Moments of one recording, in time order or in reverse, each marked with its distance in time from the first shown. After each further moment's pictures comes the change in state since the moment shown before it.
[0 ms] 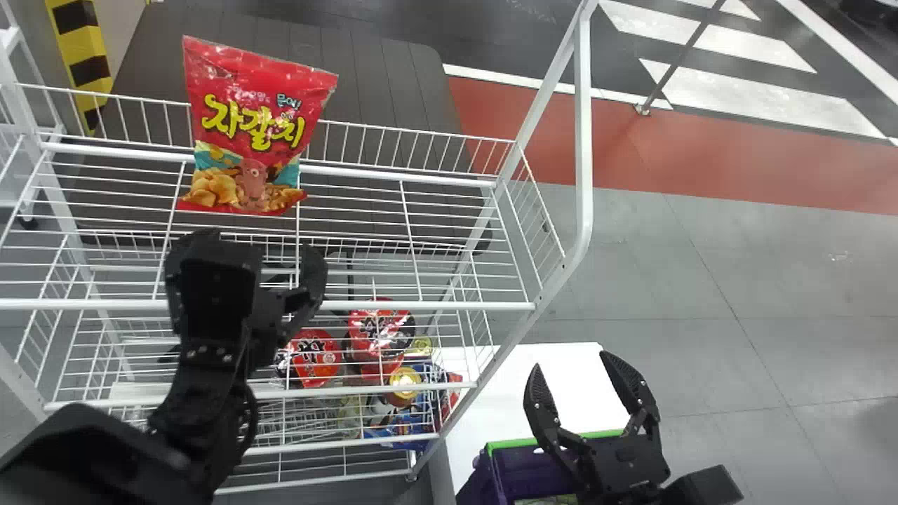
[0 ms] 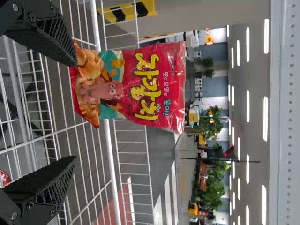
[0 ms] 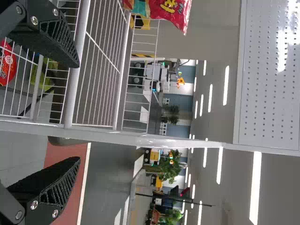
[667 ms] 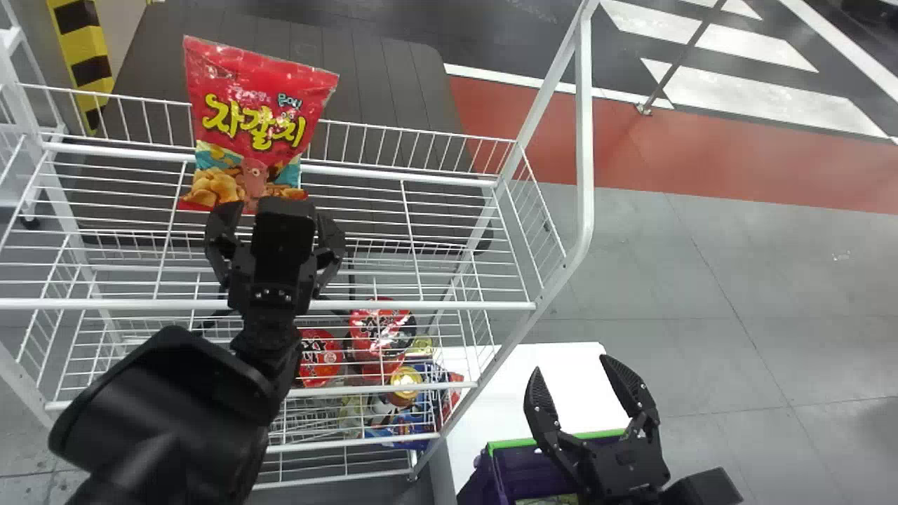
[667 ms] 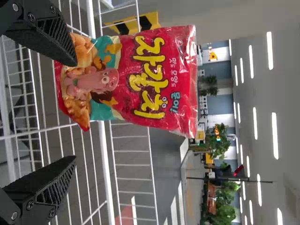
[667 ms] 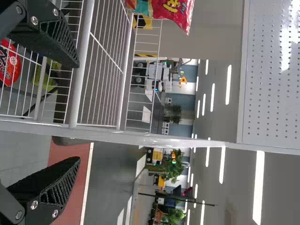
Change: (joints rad) left arm -0.251 -0.098 -0.047 0.374 0.010 -0.098 0.136; right arm 0.002 0.002 0.000 0.008 0.000 0.000 0.001
